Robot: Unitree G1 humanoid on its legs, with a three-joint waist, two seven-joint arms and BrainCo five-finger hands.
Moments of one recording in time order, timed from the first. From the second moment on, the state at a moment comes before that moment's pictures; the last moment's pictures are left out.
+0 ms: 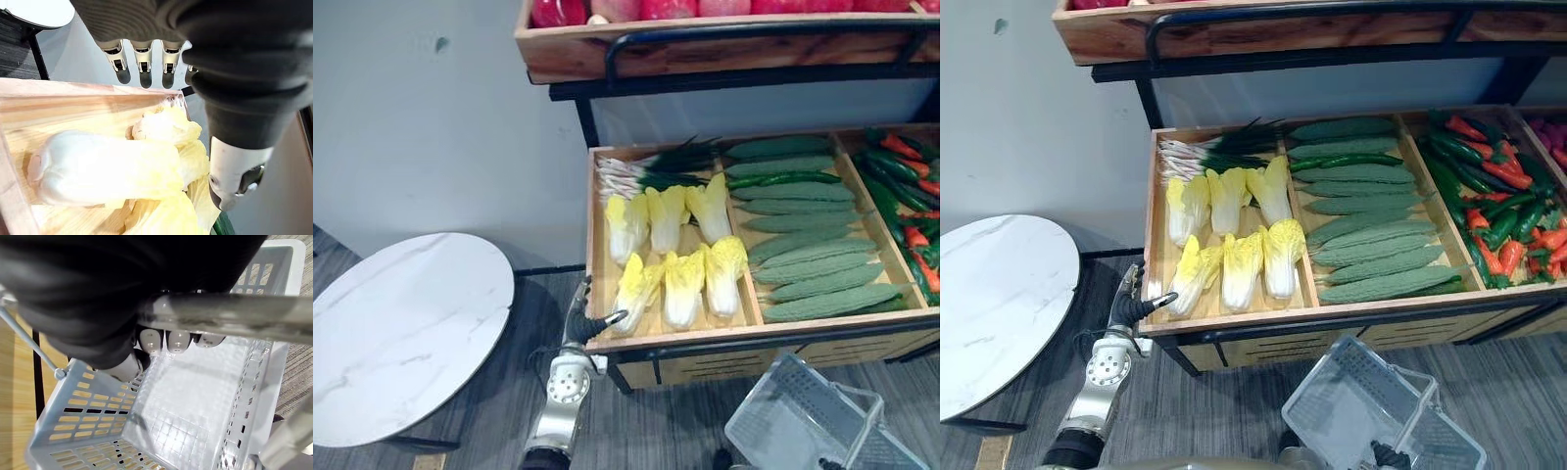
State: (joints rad) left arm -0.02 0.09 -0.01 0.34 0.18 -0.22 0.19; right arm 0.11 -0.06 -0.68 1.00 -0.16 -0.08 -0.12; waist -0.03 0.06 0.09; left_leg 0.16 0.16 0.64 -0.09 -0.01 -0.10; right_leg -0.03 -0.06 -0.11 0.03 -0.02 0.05
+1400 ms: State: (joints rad) left arm -0.30 0.06 0.03 0.52 0.31 -0.08 0.31; right arm 0.06 -0.10 -0.60 0.93 -0.15 -0.08 -0.13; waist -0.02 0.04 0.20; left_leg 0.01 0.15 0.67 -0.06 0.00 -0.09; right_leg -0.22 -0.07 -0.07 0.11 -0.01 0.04
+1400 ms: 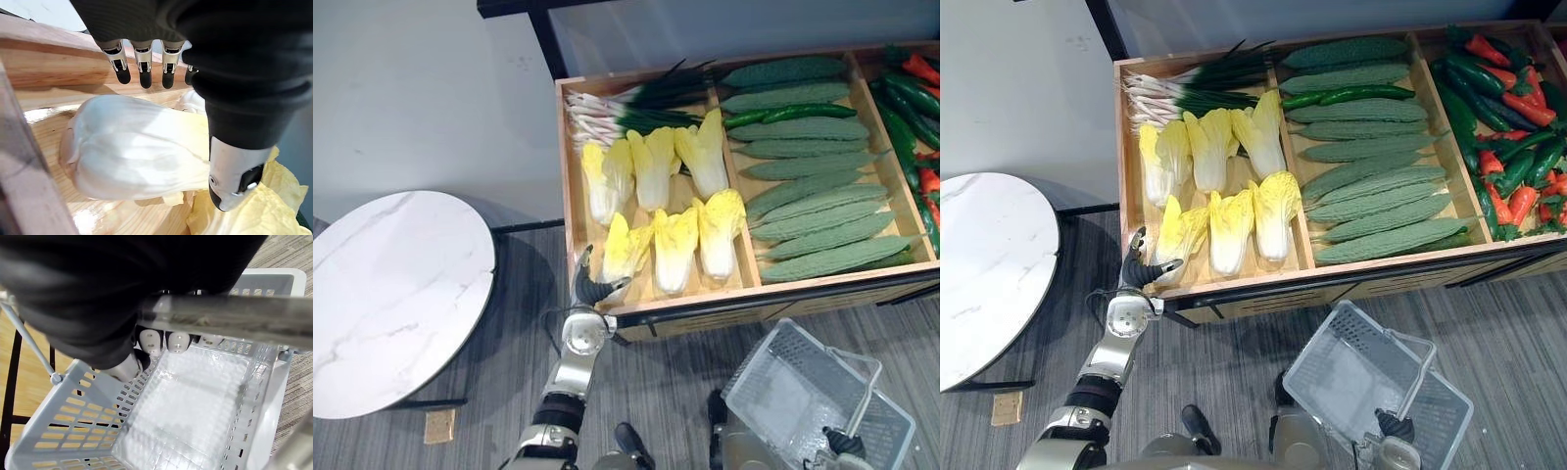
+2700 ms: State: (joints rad) left arm -0.51 0.13 0.03 0.85 0.52 -0.08 0.35; right arm -0.02 -0.11 -0.54 0.93 -0.16 -0.08 -0.15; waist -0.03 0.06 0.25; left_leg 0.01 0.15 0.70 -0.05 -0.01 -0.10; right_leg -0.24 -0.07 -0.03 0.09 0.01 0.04
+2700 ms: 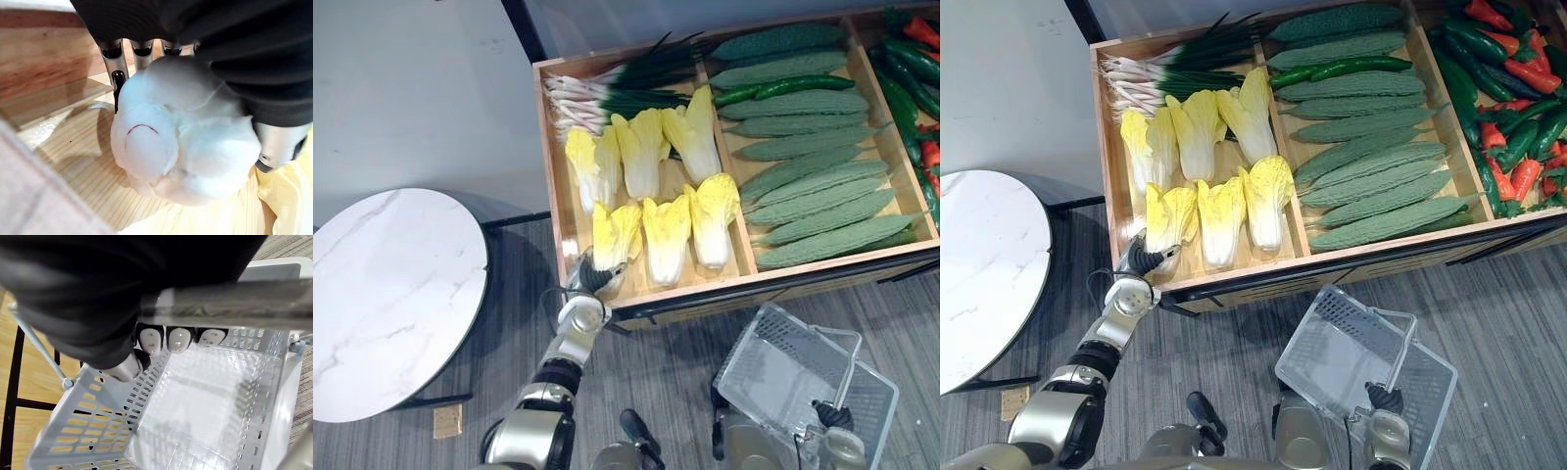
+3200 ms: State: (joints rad) left arm -0.18 0.00 0.00 0.39 0.32 -0.08 0.39; right arm -0.03 -0.10 -0.58 0.96 -0.15 -0.08 -0.17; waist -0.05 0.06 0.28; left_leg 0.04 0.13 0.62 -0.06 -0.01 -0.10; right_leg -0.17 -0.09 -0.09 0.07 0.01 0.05
